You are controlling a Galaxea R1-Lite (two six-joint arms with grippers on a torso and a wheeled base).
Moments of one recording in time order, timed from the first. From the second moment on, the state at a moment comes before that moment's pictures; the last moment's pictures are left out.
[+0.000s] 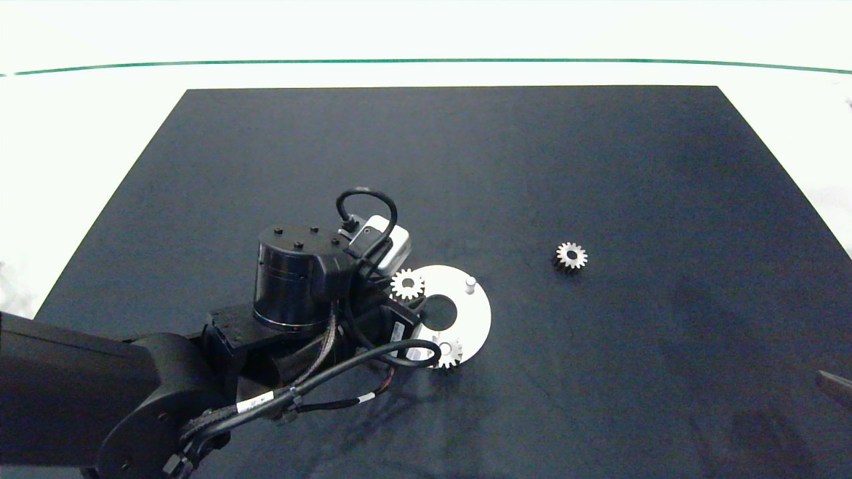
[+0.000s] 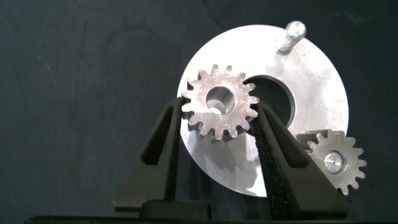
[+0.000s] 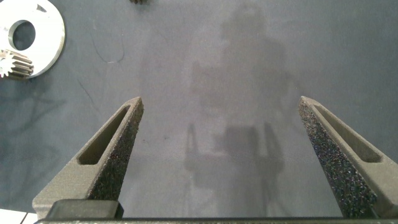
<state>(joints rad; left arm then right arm) -0.73 1.73 -0.80 -0.61 0.23 0.16 0.07 0.75 -0.56 0.14 0.04 0.06</state>
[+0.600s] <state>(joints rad) -0.73 1.73 -0.80 -0.61 0.23 0.16 0.07 0.75 -0.56 0.14 0.04 0.06</state>
